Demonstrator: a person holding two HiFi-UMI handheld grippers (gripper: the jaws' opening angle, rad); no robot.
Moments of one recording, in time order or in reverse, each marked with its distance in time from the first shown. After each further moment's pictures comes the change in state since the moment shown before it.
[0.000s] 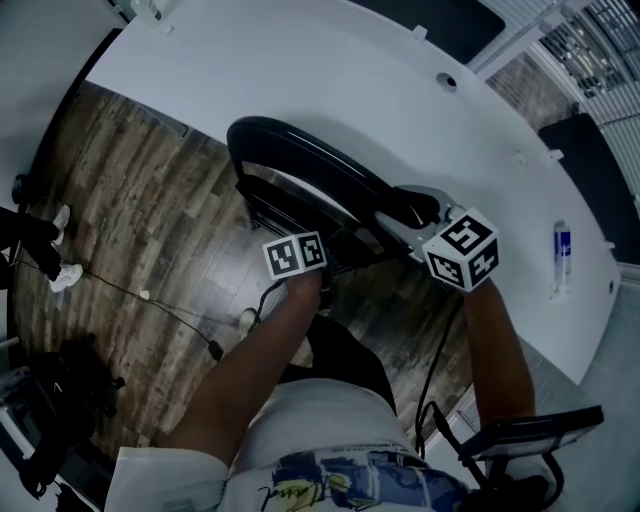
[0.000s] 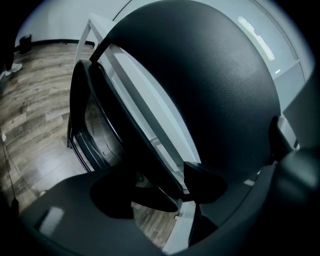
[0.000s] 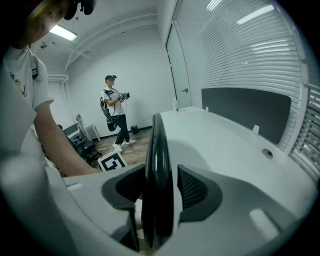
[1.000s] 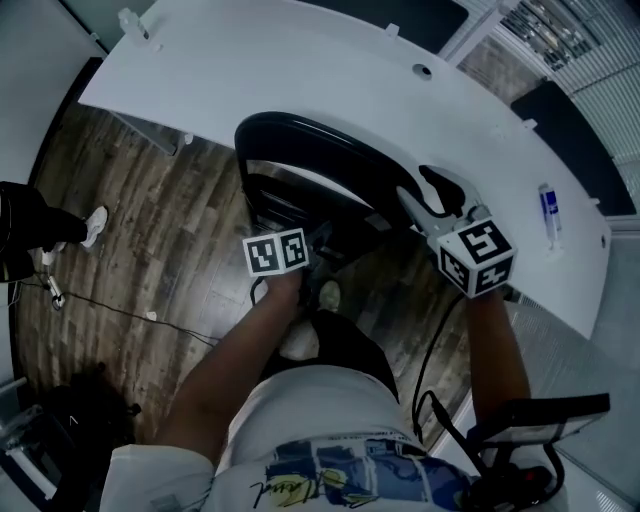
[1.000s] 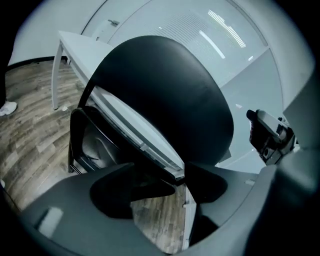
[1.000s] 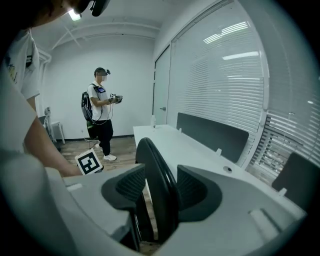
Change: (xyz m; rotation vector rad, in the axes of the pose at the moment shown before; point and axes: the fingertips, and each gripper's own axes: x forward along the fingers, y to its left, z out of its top) left arm -0.083 -0.008 0.029 0.258 0.025 -0.108; right arm -0.070 0.031 0.055 -0.016 -0.148 -0.415
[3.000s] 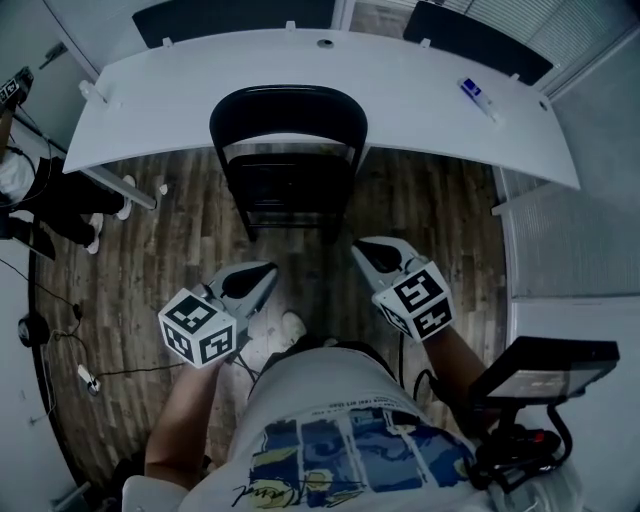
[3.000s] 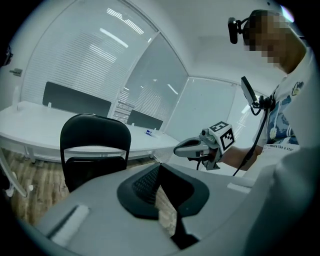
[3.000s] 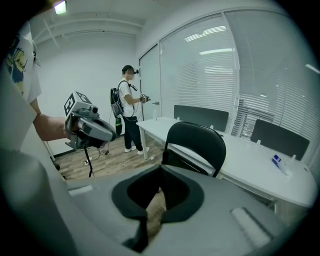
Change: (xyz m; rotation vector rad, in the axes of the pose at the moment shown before) left arm -0.345 -0.095 -0.082 0.809 0.093 -0.512; right arm -0.144 0.305 -0.068 0.222 0.082 -0.193
